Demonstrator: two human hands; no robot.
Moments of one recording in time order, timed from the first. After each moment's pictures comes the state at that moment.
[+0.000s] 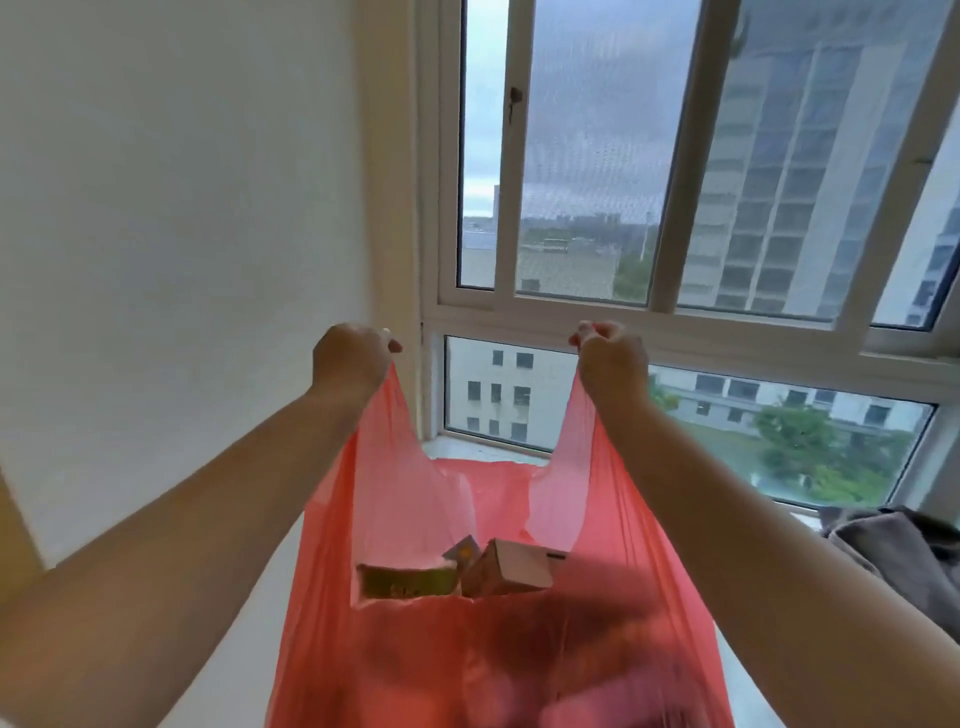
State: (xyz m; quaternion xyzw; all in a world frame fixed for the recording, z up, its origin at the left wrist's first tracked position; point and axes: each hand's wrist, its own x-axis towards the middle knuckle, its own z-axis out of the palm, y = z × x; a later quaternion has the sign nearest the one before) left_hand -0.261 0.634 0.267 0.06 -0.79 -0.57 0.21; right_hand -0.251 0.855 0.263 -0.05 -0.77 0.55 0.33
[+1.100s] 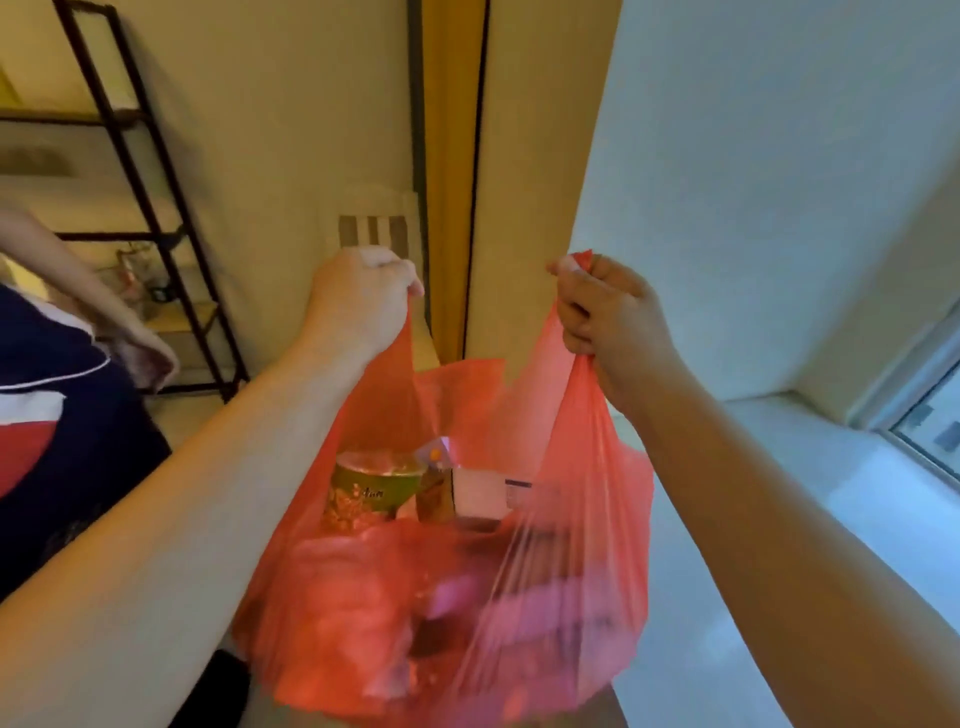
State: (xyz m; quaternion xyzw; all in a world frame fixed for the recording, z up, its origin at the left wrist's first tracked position) left_hand 0.054 0.387 0.210 0.37 -0.74 -0.39 0.41; right_hand -0.085 0.521 0.211 0.41 -0.57 0.68 -0.21
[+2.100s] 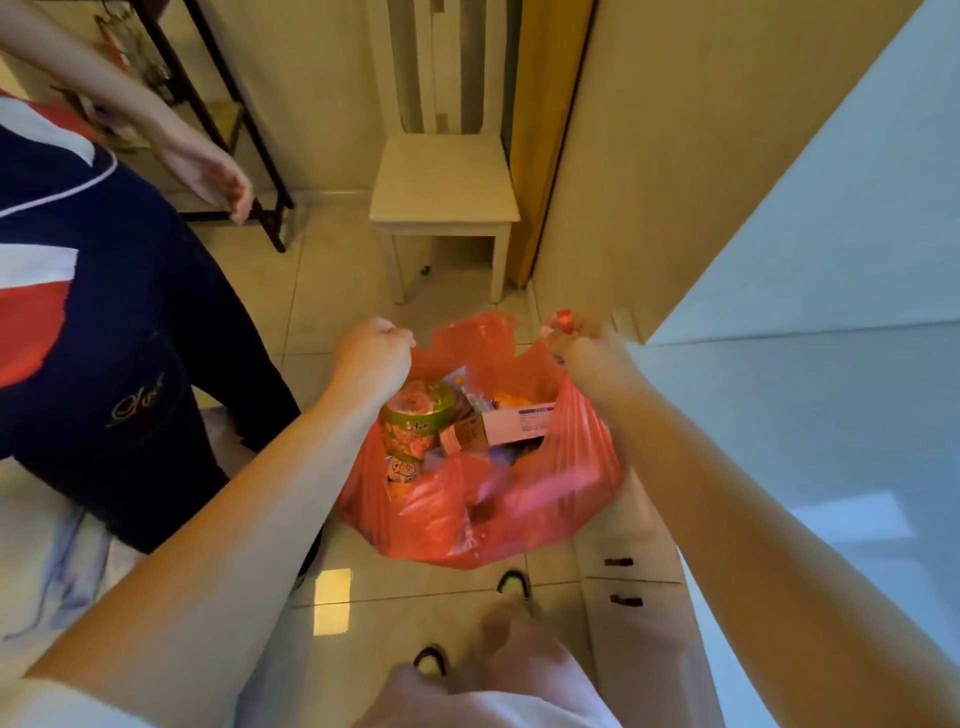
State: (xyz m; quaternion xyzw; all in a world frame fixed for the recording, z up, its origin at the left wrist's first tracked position) left_hand 0.035 0.200 -0.017 0.64 -0.60 -0.45 0.17; right_hand -0.136 0.295 -0.016 0.30 -0.74 0.45 -0.39
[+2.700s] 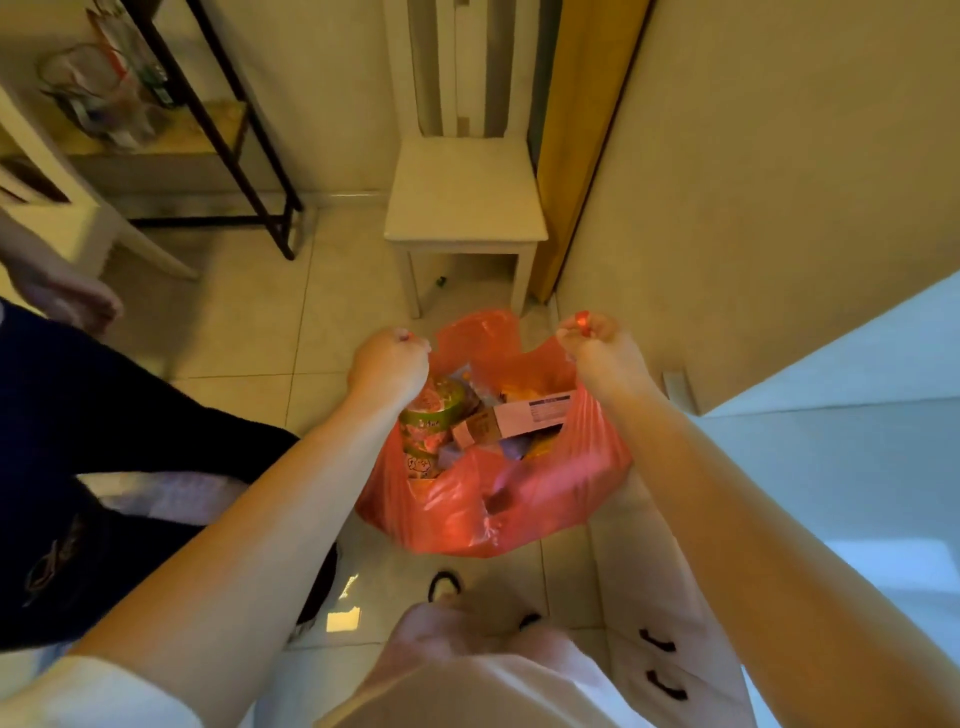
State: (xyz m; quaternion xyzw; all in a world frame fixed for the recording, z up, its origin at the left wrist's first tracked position) left_hand -0.005 0.057 -0.041 0.66 -0.59 -0.45 0.14; right_hand -0.179 0.144 -0.044 0.25 -0.79 0.43 -0.36
